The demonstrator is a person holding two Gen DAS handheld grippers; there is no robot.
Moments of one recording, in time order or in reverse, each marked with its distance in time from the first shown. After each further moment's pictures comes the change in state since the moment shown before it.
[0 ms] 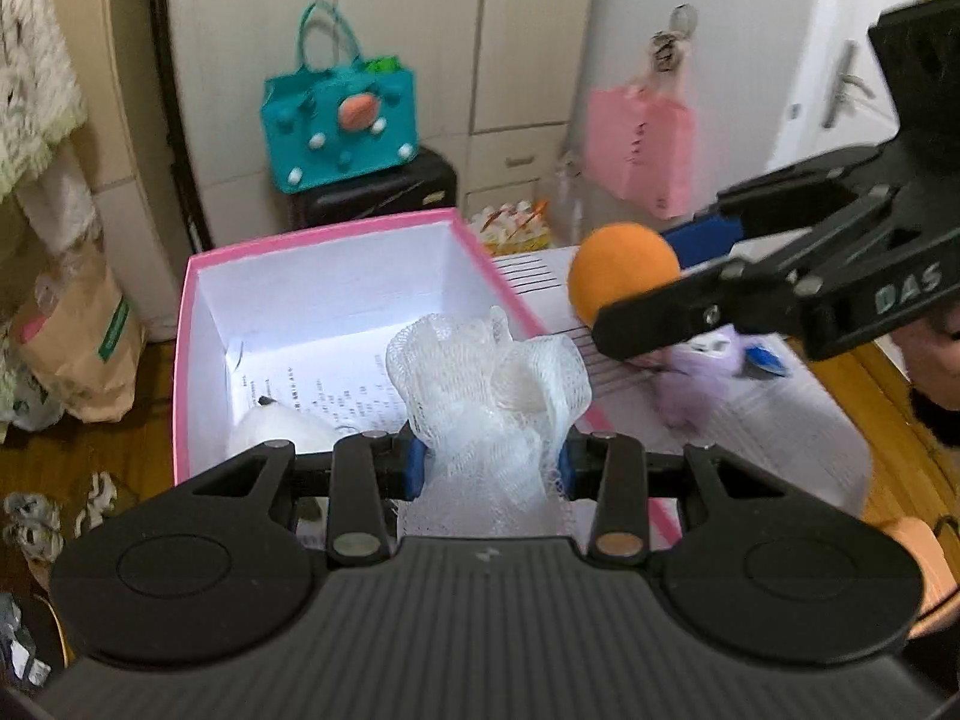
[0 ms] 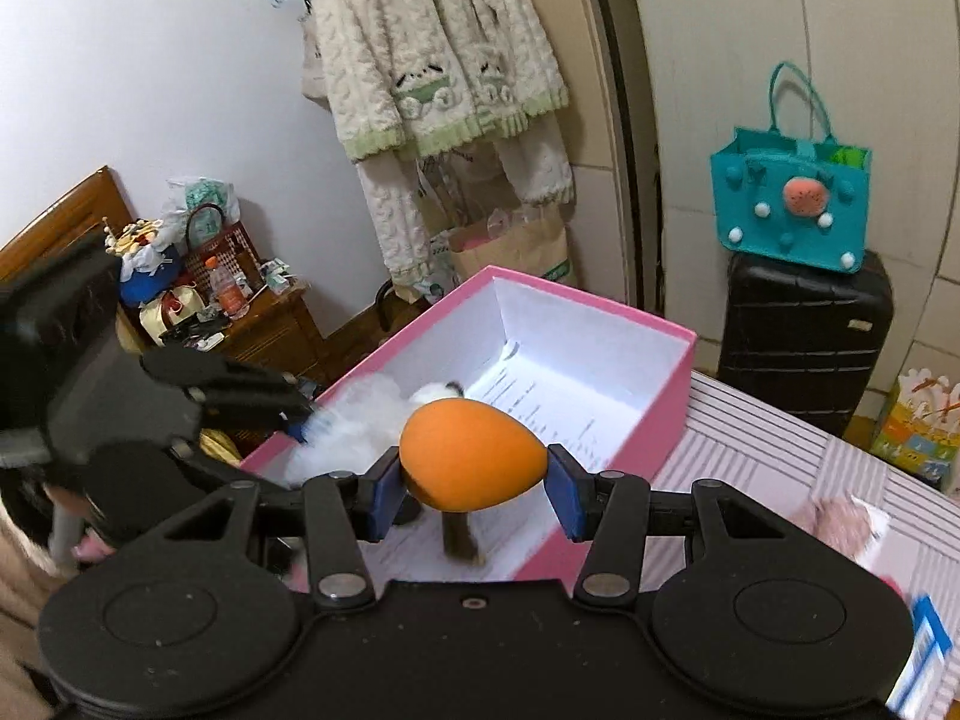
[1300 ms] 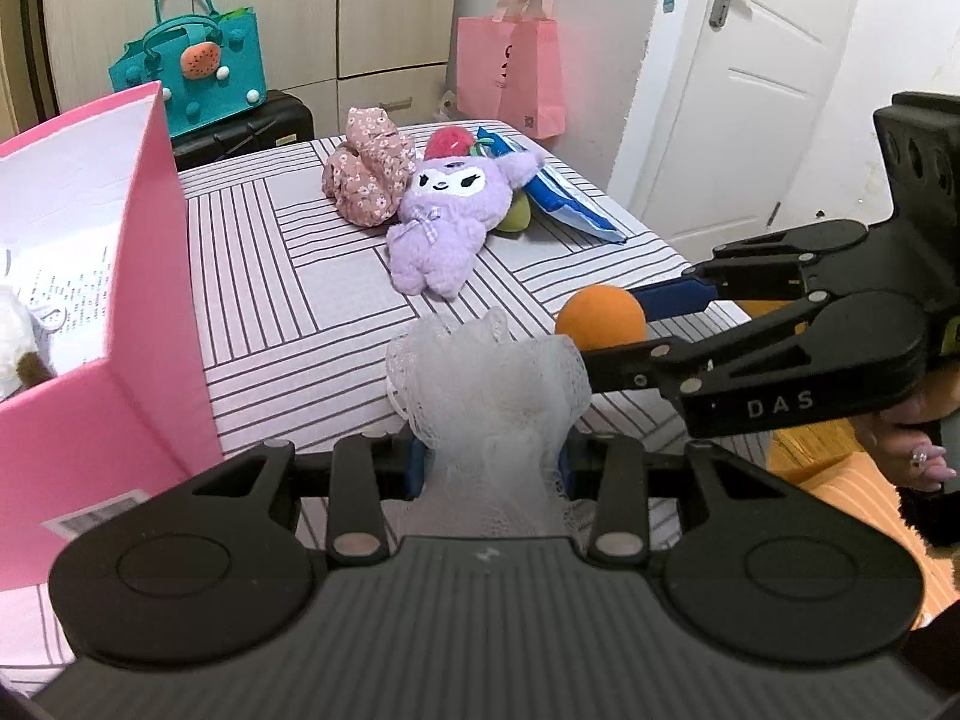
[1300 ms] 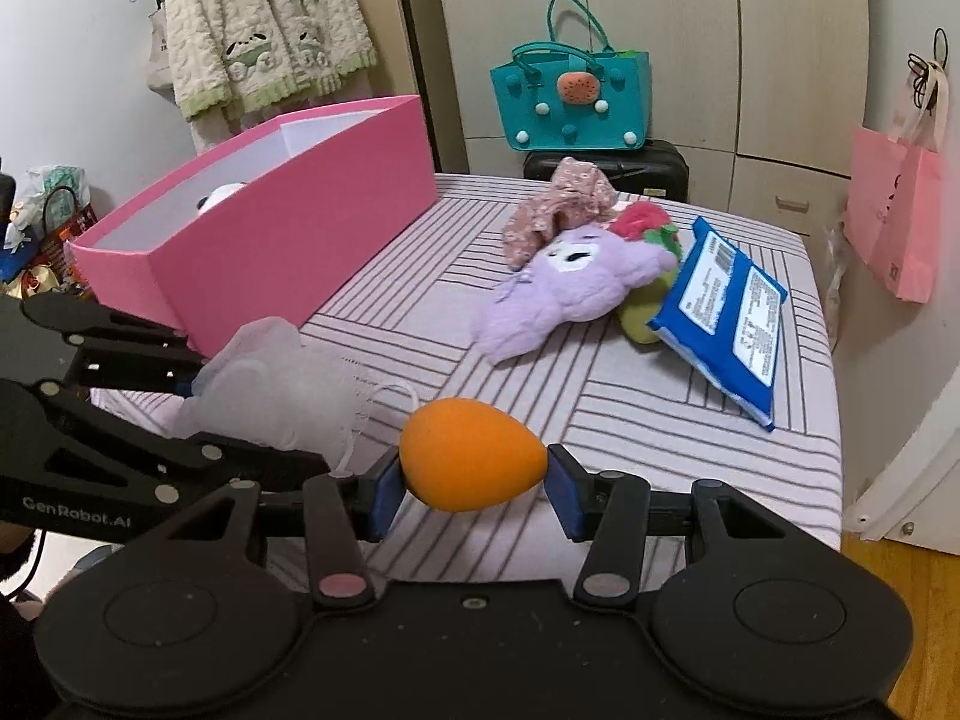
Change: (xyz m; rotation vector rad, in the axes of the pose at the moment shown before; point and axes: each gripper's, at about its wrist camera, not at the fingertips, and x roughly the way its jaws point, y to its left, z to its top) left arm 0.066 -0.165 -0.097 0.083 0.048 -0.122; right arm -0.066 -0.049 -0.230 0.133 -0.043 -0.318
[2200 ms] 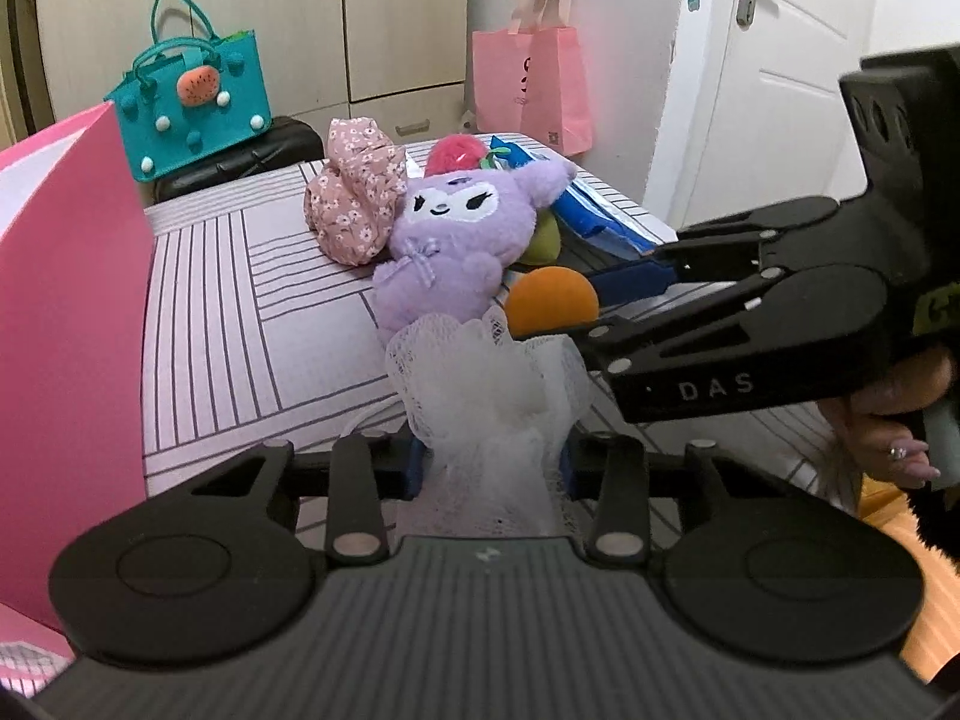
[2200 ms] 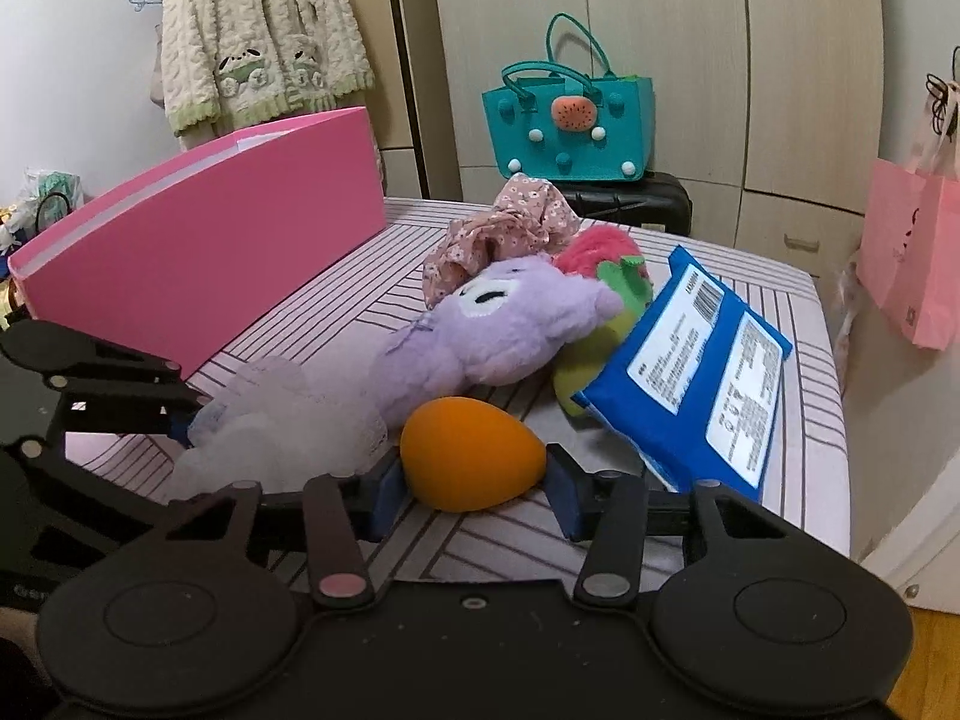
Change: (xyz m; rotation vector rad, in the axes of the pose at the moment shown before) left arm 0.066 -0.007 0.017 0.033 -0.055 0.073; right arm 0.058 -0.055 0.018 -0.044 -0.079 0.009
